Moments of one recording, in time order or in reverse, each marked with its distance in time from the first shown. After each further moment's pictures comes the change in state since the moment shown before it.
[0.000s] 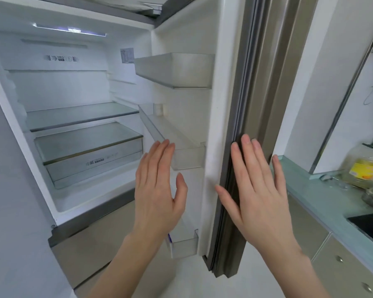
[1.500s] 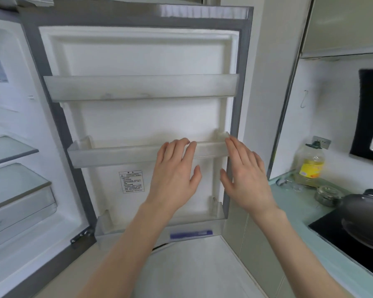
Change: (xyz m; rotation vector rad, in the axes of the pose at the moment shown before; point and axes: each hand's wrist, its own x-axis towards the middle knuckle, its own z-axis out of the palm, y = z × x) left_hand 0.153 0.034 0.305 0.105 -0.268 0.294; right_hand 0.093 0.258 0.182 0.011 -0.173 0.295
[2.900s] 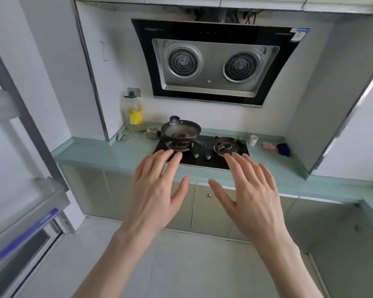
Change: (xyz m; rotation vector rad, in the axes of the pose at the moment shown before) left_hand -0.101 0.233 -0.002 -0.882 -0.164 0.495; right_hand -0.294 -0.006 -0.207 -0.738 0.021 0.763
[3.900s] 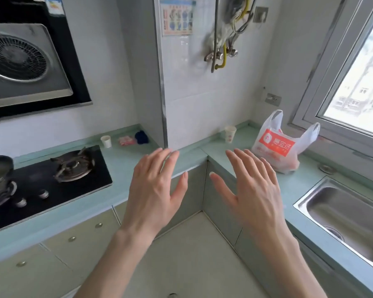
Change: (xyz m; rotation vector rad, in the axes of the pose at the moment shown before) left_hand 0.124 0.424 0.255 -0.517 -0.196 0.459; right_hand -0.111 0.422 -0.108 -0.408 0.099 0.618
